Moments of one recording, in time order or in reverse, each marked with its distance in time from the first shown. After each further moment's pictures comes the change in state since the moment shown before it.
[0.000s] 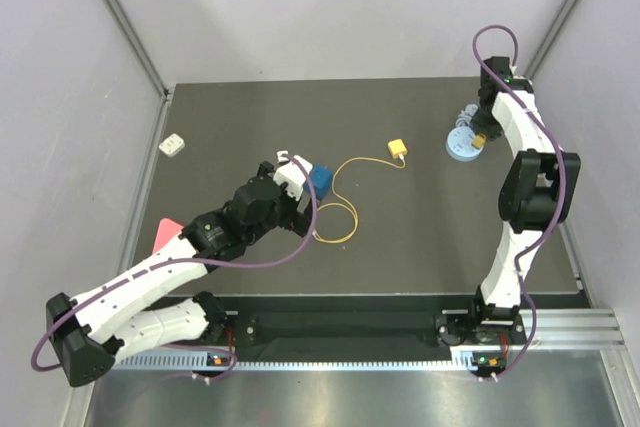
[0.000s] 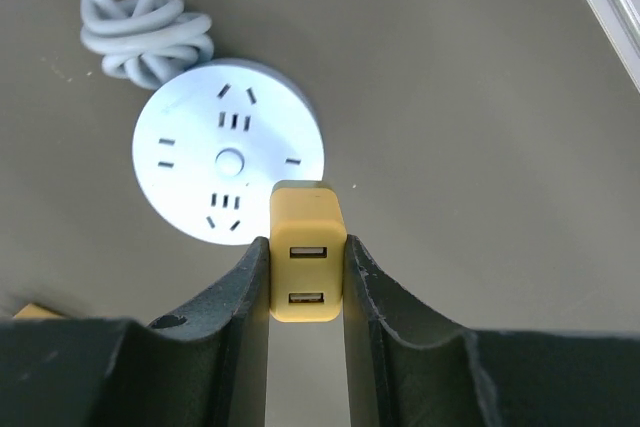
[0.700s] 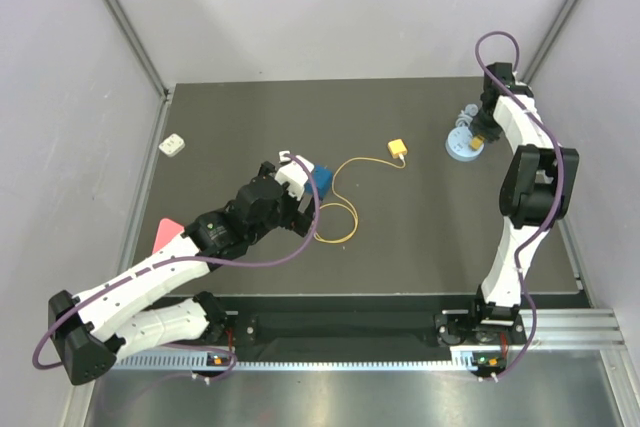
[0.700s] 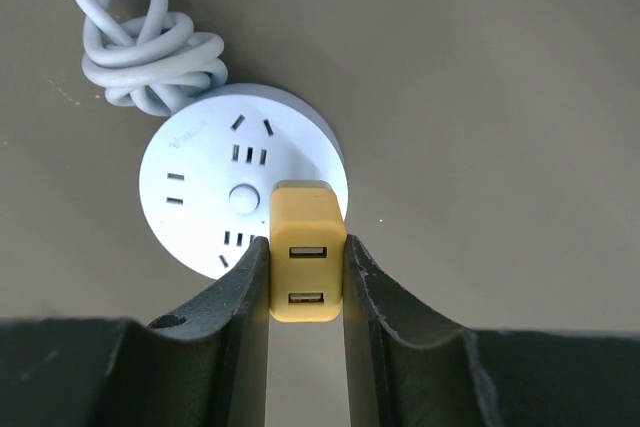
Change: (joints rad) left arm 0.000 0.021 0.000 0.000 -0.011 0.001; right arm -0.038 0.053 -0.036 0.104 -0.080 -0.006
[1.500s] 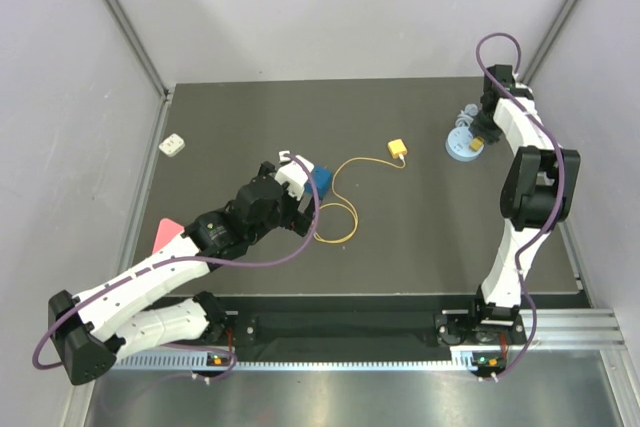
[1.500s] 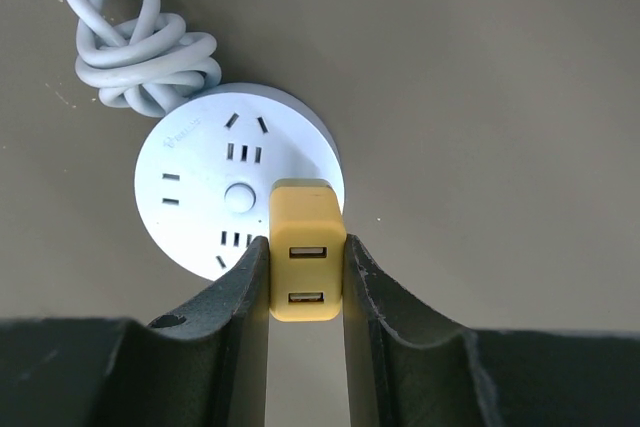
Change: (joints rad) left arm 0.000 0.000 0.000 0.000 -0.003 0.000; right arm 0.000 -0.019 -0.039 0.035 0.008 0.015
